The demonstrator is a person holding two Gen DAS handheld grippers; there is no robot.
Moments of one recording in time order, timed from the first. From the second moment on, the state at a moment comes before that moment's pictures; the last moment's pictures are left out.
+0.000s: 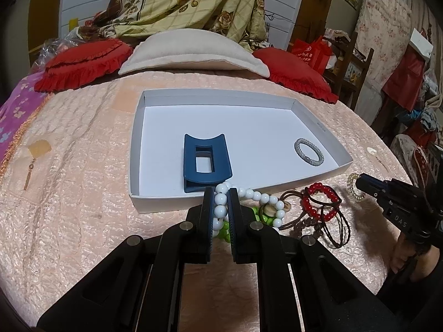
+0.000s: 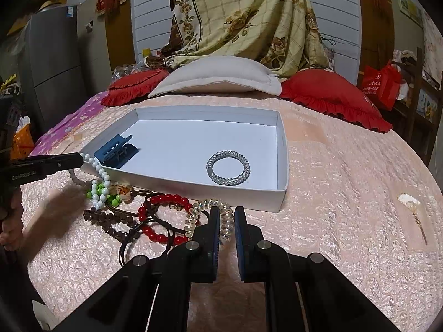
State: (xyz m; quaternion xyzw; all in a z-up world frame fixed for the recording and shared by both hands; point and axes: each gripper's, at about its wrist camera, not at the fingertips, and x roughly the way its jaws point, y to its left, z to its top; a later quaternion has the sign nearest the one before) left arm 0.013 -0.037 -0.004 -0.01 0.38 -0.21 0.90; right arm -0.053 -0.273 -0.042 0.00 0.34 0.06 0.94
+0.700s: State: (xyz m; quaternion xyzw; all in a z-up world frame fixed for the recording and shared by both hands) left arm -0.003 -0.033 0.034 -0.04 0.34 -0.25 0.90; right arm -0.055 -0.274 -0.028 0.01 0.31 0.07 0.95
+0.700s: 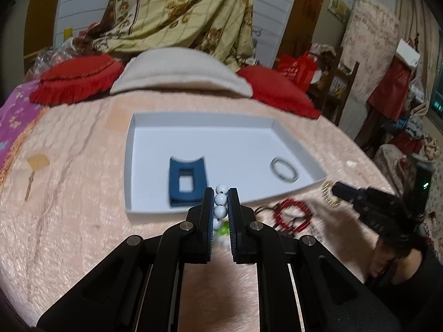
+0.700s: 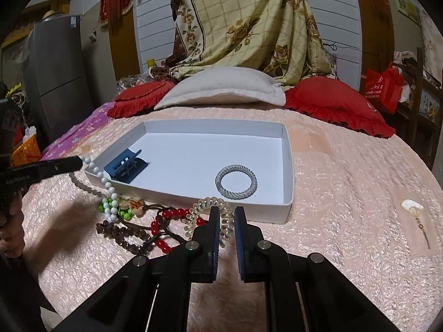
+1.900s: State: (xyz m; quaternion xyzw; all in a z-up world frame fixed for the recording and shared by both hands) left arm 0.129 -0.039 0.000 -0.04 0.38 -0.14 0.91; right arm 0.061 -0.245 -0.046 0.06 0.38 0.12 0.91
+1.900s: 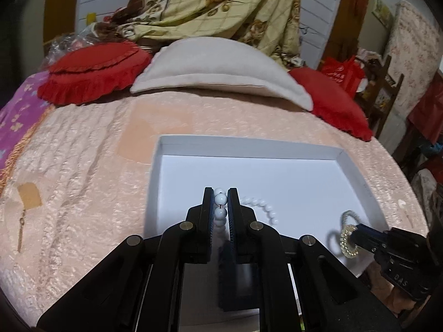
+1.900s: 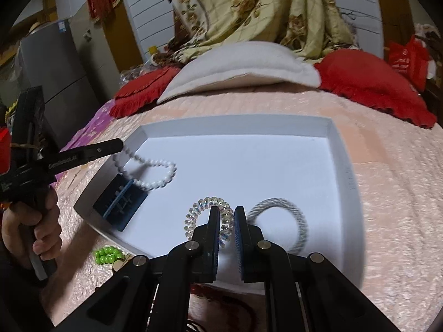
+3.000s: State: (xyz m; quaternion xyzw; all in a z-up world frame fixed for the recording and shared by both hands) left arm 0.036 -0.034 0.007 -0.03 0.32 -0.16 0.93; right arm -0.021 -0.272 0.002 0.03 0.24 0.04 0.97
